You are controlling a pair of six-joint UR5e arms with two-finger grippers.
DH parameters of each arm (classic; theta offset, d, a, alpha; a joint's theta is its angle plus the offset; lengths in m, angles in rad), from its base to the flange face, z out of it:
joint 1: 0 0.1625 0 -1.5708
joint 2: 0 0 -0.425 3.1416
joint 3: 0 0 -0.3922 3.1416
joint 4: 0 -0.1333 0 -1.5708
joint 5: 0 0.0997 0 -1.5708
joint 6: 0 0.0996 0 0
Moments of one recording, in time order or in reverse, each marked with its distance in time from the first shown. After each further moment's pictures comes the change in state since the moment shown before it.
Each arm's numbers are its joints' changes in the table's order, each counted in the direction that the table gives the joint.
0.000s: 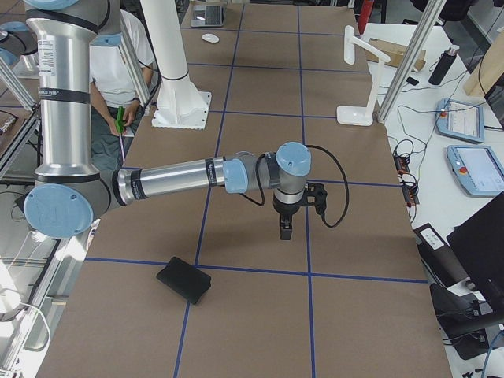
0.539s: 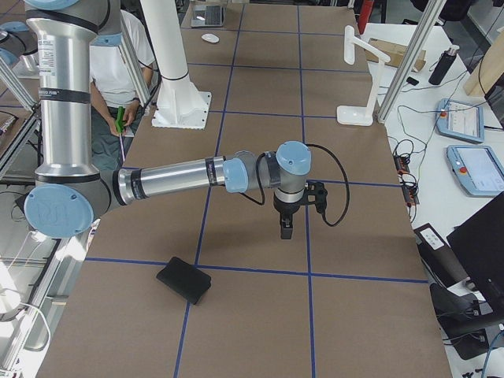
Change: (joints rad) left arm 0.001 -0.009 0.004 0.030 0.003 0.005; right arm -0.001 -0.004 0.001 -0.001 -0.002 -0.010
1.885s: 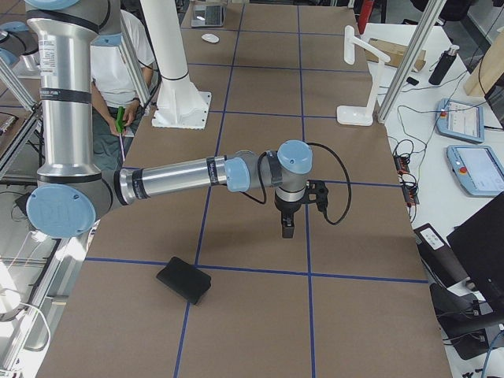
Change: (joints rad) left arm -0.001 -0.023 0.011 -0.003 0.002 -0.077; right arm -0.013 -0.006 0.002 0.000 0.006 -0.001
